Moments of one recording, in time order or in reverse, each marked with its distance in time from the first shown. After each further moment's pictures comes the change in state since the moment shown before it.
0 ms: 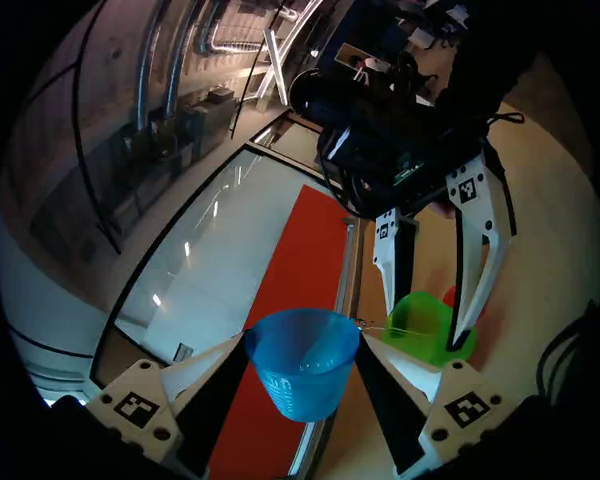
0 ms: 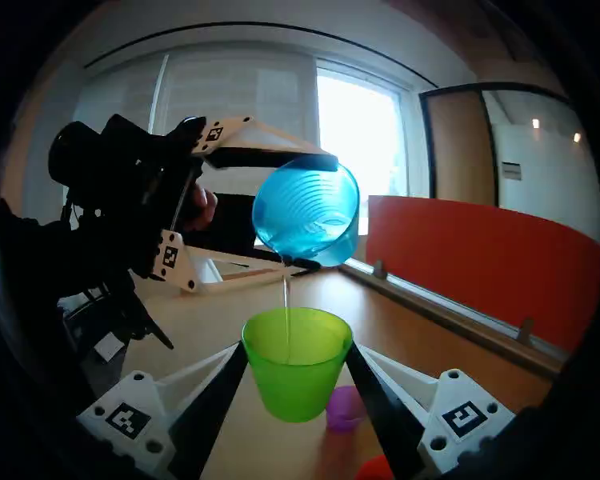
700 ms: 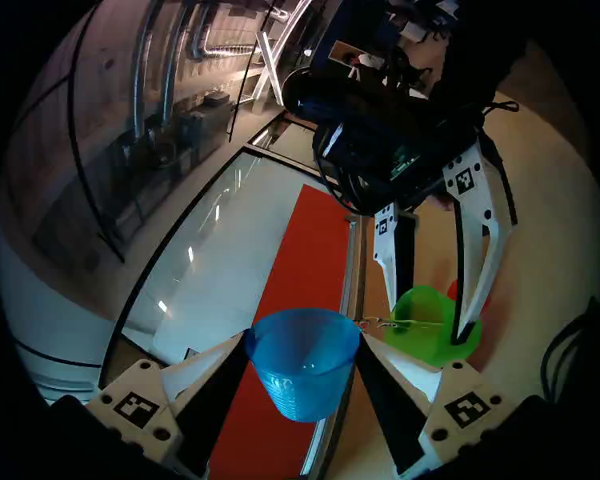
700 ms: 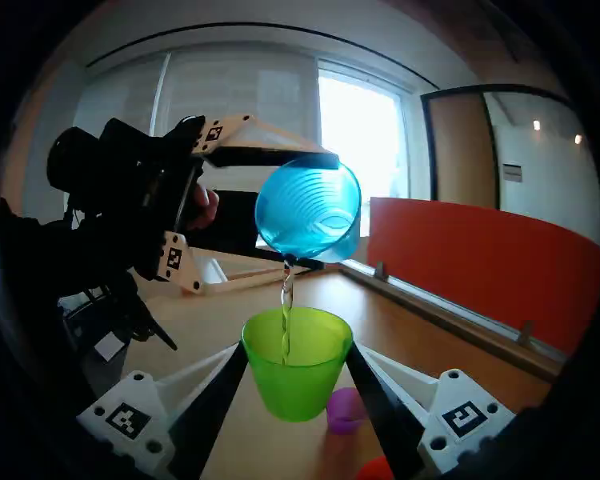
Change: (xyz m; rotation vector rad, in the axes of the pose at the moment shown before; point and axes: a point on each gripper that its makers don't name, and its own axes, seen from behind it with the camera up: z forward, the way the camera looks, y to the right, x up) left arm 0.001 -0.003 -0.002 0.012 -0.002 0.047; right arm 0.002 -0.002 0.001 0.003 0.004 -0.005
